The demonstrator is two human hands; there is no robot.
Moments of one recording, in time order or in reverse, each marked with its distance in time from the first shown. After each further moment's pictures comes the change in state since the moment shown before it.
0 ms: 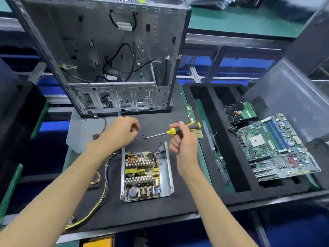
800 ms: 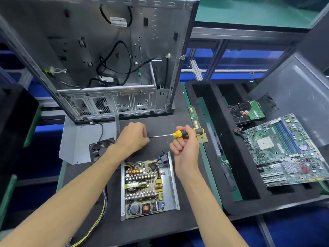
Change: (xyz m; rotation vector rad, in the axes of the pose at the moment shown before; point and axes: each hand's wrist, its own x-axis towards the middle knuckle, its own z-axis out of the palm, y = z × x) left_hand 0.054 -0.003 0.046 0.017 -0.066 -0.105; right_hand 0.040 0.013 0.010 0.322 0.190 0.130
